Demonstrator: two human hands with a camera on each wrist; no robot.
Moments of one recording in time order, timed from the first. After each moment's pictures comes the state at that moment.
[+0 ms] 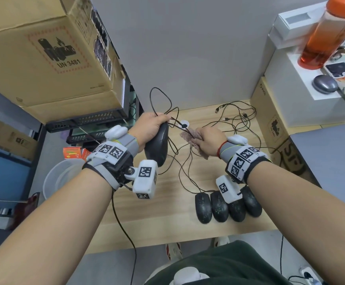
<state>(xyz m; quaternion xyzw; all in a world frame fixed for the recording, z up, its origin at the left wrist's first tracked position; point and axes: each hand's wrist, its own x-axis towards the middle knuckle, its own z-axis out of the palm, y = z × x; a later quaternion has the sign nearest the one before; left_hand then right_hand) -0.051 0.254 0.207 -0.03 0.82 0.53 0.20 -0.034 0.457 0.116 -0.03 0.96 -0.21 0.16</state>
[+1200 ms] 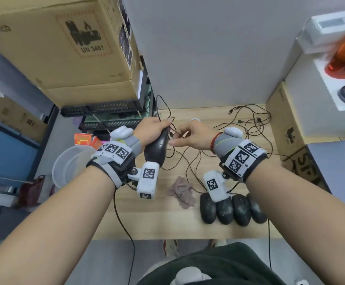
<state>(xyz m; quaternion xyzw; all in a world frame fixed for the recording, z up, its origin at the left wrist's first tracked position) -0.044 0.211 0.180 -0.09 0.84 0.50 0.19 -0.038 0.389 0.155 -0.14 0.85 -0.46 0.22</state>
